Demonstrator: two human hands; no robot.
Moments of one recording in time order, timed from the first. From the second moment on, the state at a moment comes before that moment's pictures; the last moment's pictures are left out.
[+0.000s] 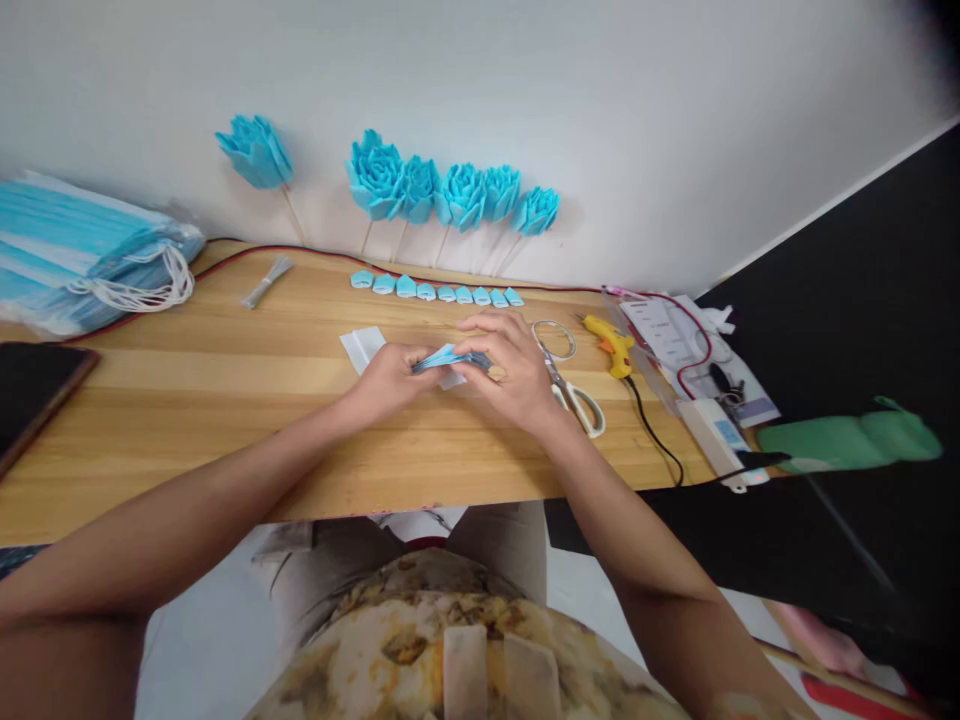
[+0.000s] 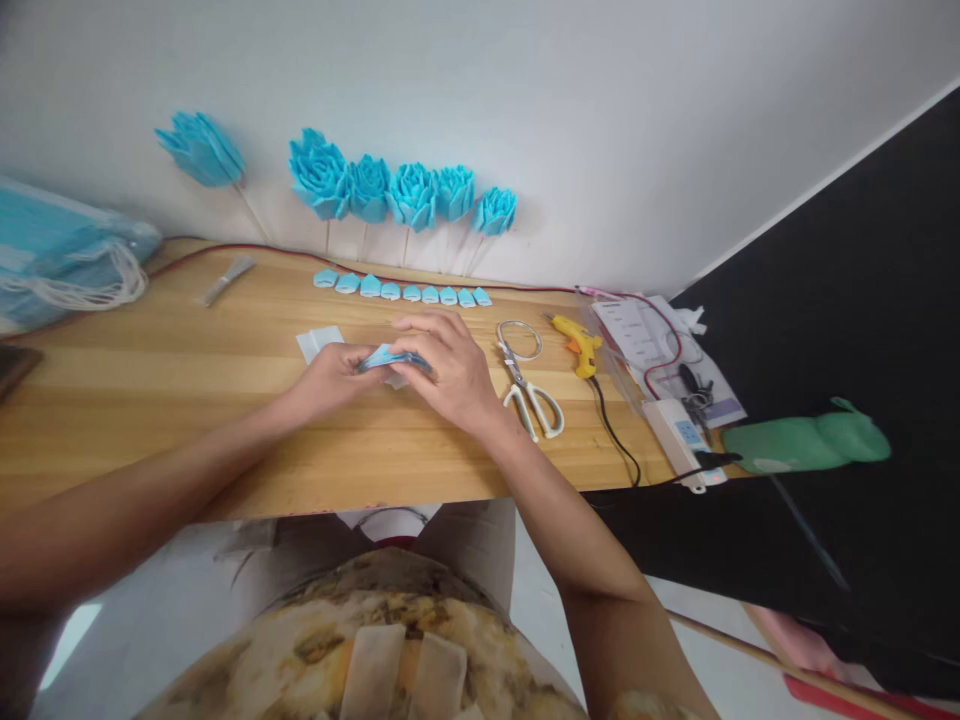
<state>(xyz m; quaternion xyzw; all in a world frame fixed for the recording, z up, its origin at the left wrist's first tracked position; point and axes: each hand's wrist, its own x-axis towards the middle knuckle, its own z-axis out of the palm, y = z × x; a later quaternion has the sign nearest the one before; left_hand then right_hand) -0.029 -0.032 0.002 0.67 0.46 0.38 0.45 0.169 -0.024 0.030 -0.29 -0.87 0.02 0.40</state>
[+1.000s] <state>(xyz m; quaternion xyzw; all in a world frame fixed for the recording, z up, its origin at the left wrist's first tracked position) -0.030 -0.034 0.012 0.61 0.44 0.34 0.56 0.172 -0.014 0.016 -0.26 -0.85 -0.02 0.45</state>
